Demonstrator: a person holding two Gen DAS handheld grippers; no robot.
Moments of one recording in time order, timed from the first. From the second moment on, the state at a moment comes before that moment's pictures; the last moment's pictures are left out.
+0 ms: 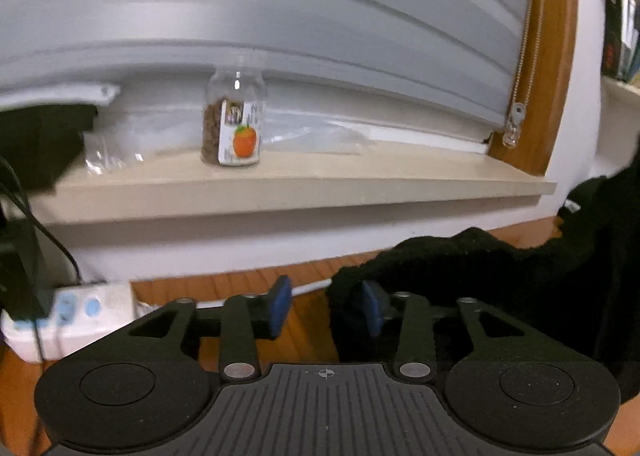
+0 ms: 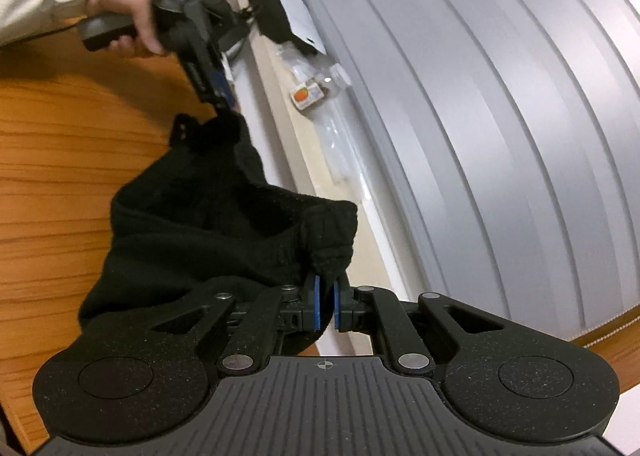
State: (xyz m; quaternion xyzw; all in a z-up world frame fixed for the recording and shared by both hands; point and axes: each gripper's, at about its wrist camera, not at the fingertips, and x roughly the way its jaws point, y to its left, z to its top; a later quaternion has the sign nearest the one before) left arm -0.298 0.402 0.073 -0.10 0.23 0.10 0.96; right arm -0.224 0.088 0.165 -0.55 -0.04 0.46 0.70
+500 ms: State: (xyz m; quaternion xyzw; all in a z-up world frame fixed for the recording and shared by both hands) left arm -0.270 0.329 0.114 -0.03 0.19 -0.01 0.98; right arm -0.182 0.114 0.157 -0.51 -0.05 0.44 0.74
